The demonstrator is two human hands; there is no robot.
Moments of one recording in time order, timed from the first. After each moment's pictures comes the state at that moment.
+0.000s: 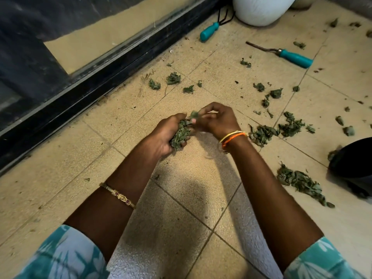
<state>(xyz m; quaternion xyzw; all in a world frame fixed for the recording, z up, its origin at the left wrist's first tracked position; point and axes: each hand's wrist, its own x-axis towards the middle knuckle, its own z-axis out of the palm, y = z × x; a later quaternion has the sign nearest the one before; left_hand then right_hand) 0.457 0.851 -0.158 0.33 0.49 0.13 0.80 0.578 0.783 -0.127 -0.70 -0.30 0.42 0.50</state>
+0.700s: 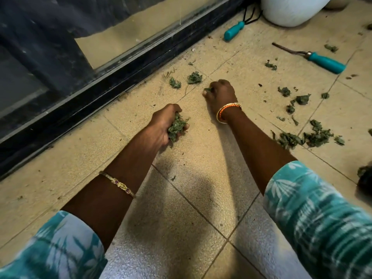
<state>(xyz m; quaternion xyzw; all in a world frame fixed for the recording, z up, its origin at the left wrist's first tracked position) 0.423 0.893 -0.165 0.32 0.59 0.16 0.73 0.607 0.901 -0.188 -0.80 -0.55 0.11 0.20</state>
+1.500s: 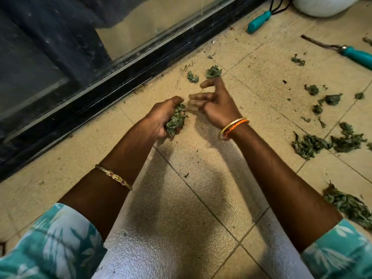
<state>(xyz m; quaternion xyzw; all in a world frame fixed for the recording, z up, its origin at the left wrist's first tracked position) 0.387 0.909 -0.168 0.35 0.57 0.18 0.72 0.526 0.854 -0.140 -0.66 -0.48 0.40 0.42</state>
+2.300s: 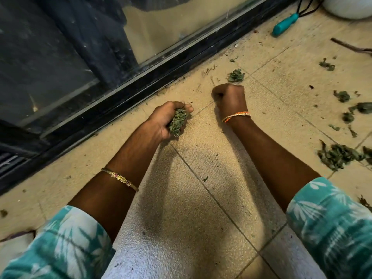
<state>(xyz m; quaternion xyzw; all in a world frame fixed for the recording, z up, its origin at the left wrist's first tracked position) 0.347 0.915 -0.166 0.25 0.53 0.25 0.77 0.532 0.923 -0.200 -0.70 -0.62 0.11 0.33</state>
